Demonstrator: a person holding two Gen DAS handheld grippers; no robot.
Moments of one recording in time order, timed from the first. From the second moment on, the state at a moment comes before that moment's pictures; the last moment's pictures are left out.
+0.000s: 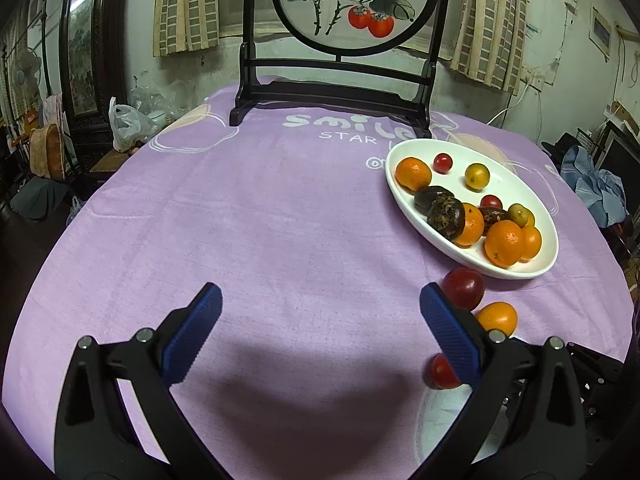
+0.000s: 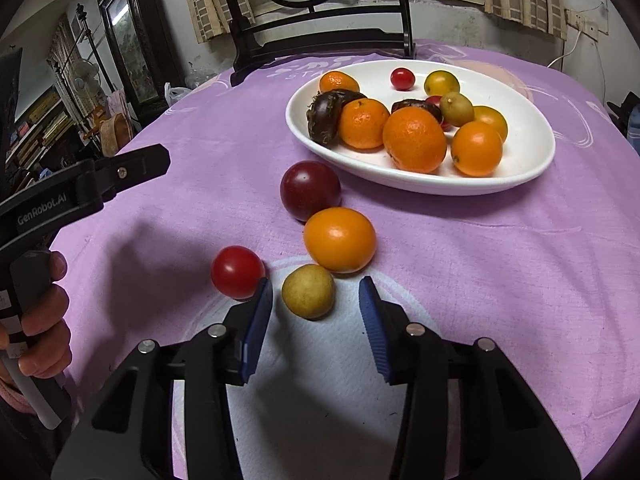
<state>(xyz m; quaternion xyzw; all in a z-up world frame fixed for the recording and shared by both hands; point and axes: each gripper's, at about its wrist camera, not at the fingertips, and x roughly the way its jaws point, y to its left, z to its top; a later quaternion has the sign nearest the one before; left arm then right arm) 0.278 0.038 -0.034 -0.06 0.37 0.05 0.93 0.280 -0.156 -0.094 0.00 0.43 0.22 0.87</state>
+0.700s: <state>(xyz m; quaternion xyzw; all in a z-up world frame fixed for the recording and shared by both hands) 0.279 0.032 -0.039 -0.04 0.37 0.05 0.93 0.280 -0.156 -0.093 0.00 0.43 0.23 0.87</state>
